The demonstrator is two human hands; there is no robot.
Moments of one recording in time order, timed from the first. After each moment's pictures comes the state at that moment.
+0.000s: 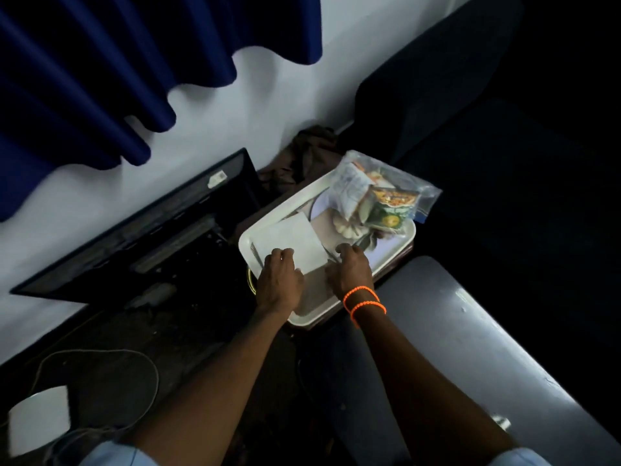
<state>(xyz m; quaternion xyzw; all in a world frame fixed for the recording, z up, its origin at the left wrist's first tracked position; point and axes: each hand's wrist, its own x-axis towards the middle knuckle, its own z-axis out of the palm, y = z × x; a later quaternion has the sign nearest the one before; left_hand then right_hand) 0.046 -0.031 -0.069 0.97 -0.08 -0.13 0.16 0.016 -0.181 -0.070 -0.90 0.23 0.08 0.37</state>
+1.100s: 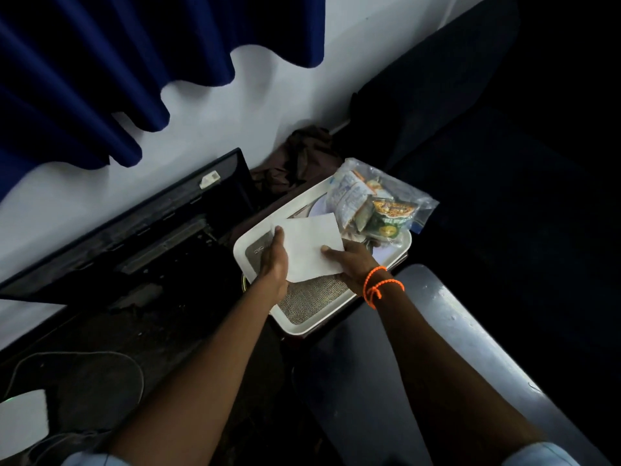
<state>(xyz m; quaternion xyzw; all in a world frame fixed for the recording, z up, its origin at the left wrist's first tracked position) 0.100 -0.056 -0.042 0.58 0.33 -0.30 0.68 0.058 -0.205 -0.056 -0.54 0.35 0.18 0.75</state>
